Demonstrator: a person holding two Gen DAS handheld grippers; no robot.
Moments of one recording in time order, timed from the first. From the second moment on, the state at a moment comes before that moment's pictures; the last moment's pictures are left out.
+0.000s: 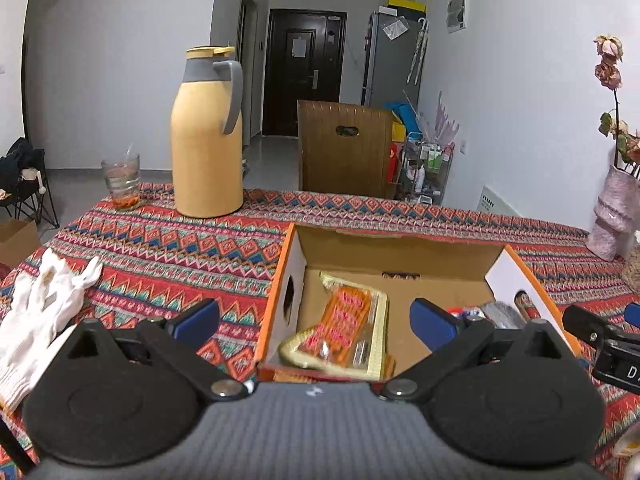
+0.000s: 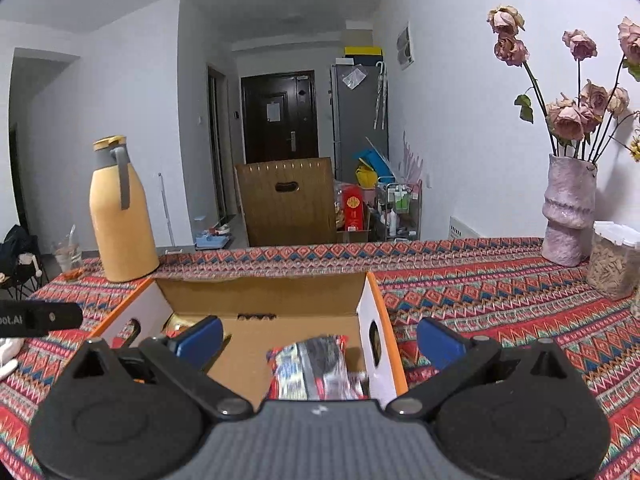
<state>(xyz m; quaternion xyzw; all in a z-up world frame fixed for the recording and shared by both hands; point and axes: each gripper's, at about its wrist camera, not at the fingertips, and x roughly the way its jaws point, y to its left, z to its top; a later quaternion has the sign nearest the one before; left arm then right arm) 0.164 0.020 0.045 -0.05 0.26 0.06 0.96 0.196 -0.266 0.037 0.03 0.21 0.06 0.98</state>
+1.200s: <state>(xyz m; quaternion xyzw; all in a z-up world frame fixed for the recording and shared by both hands) 0.011 0.070 -0.016 -0.08 0.31 0.05 0.95 0.073 -0.164 -0.043 -0.10 0.30 0.07 0.94</state>
